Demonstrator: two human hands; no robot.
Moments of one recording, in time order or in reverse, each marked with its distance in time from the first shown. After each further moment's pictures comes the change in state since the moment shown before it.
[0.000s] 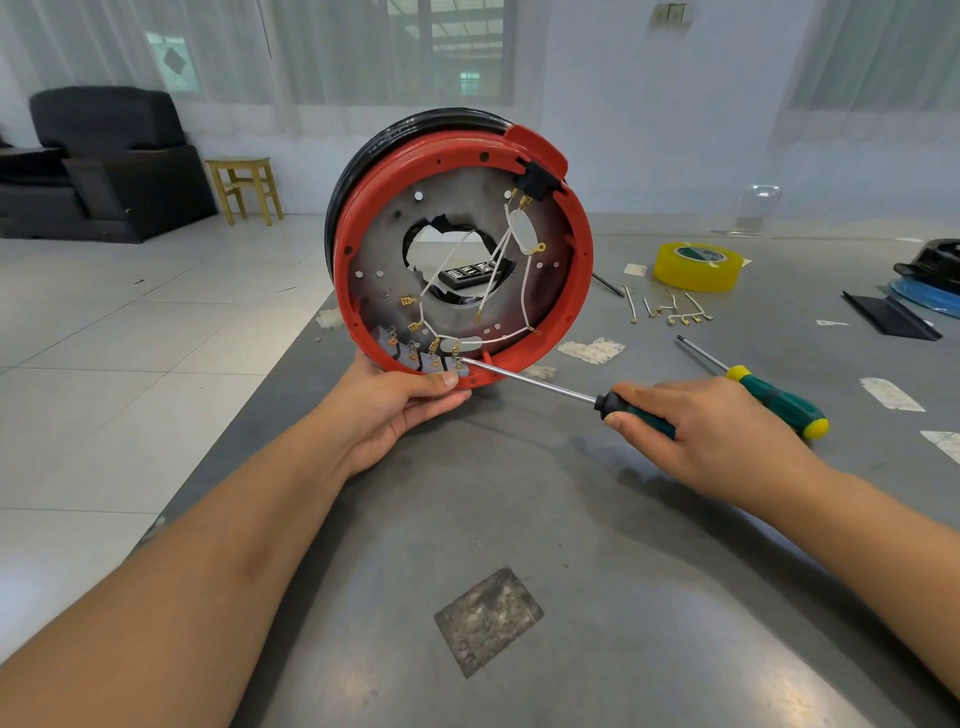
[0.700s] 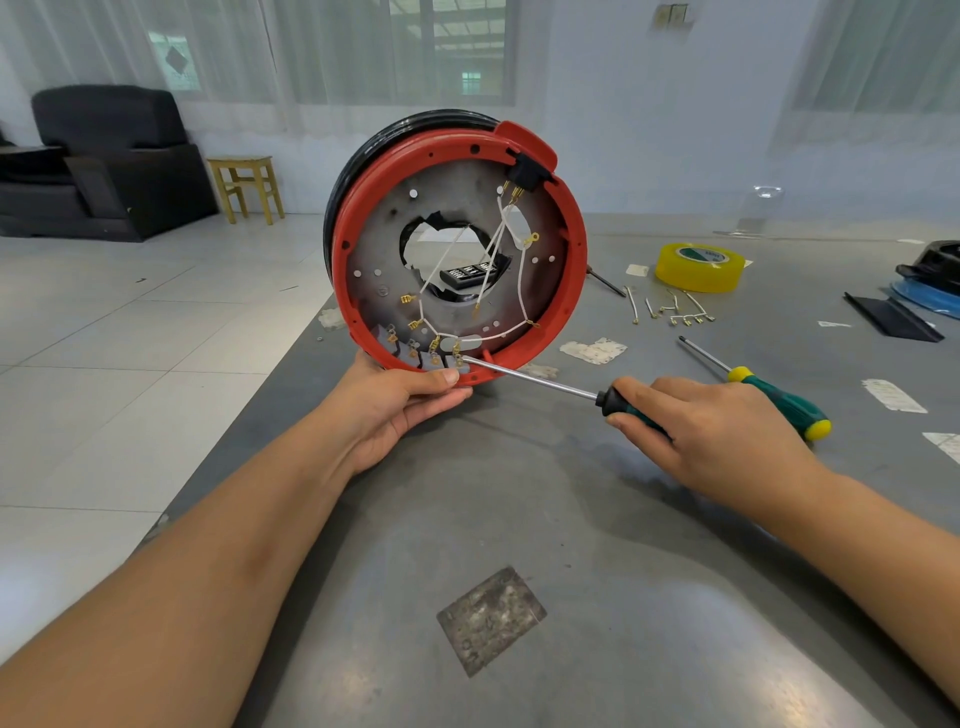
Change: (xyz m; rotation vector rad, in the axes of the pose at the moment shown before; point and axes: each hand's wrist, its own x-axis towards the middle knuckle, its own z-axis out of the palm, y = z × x) left_hand -0.001 0.002 0.002 -0.025 0.027 -0.001; right_hand -0.001 0.002 0.005 -0.276 0.124 -0.135
